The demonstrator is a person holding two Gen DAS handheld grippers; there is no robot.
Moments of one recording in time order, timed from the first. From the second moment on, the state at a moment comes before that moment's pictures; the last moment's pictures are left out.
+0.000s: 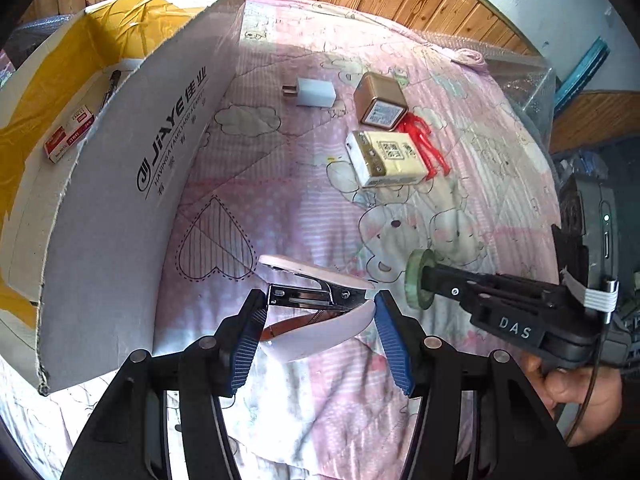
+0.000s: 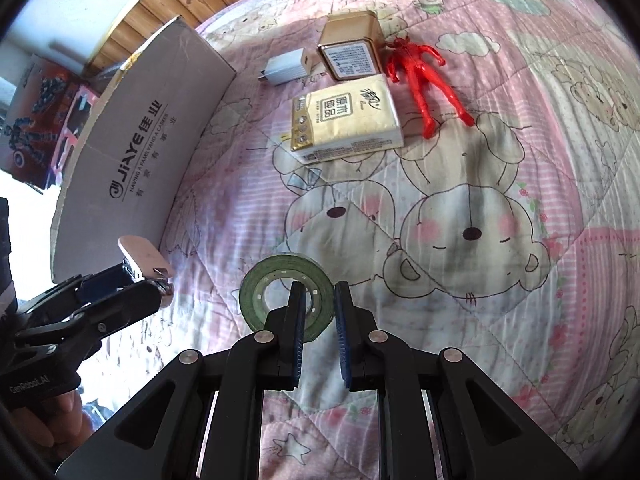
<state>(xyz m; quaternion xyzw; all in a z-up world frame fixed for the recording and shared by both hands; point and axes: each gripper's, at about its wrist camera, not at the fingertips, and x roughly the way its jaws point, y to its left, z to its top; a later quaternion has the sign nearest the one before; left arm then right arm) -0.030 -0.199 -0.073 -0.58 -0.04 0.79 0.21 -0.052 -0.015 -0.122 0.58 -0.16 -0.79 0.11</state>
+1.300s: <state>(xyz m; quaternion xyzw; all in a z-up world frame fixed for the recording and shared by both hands) -0.063 -0.291 0.047 -0.49 -0.09 0.86 0.11 -0.093 -0.118 0.008 0.51 -0.03 -0.83 0.21</state>
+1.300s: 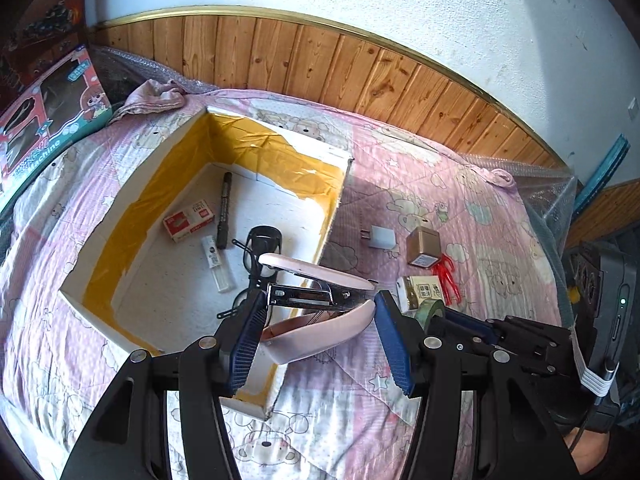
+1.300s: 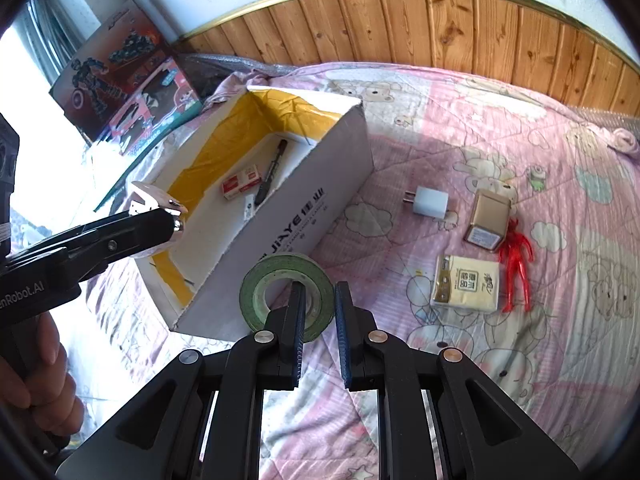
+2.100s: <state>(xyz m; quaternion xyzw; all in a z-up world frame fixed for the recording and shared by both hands) -0.073 -0.359 0.059 -0.47 -0.14 0.87 0.05 -0.116 -0.194 0.053 0.48 0.03 -0.83 0.28</state>
